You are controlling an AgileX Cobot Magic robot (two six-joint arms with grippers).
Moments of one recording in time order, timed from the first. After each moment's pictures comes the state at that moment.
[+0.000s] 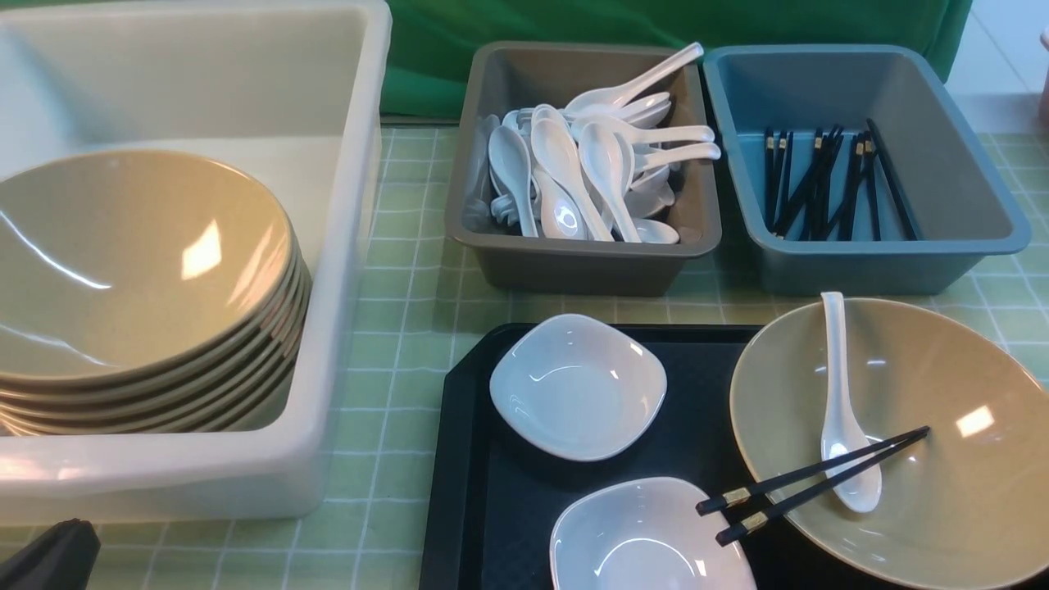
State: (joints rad) right arm -0.02 -0.02 0.01 -0.05 0.28 -0.02; left arm -0.10 -0.01 0.02 0.12 0.37 -0.15
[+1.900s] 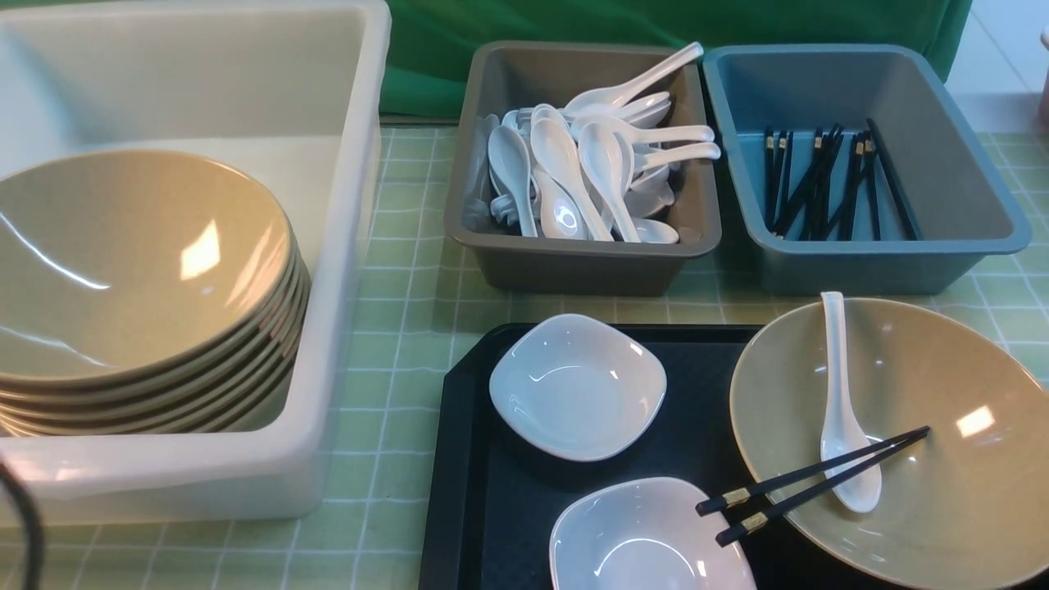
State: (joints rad) right arm -0.02 0.86 -0.75 -0.05 0.52 -0.03; left arm -0.10 0.49 -0.66 -0.15 0.49 -0.17
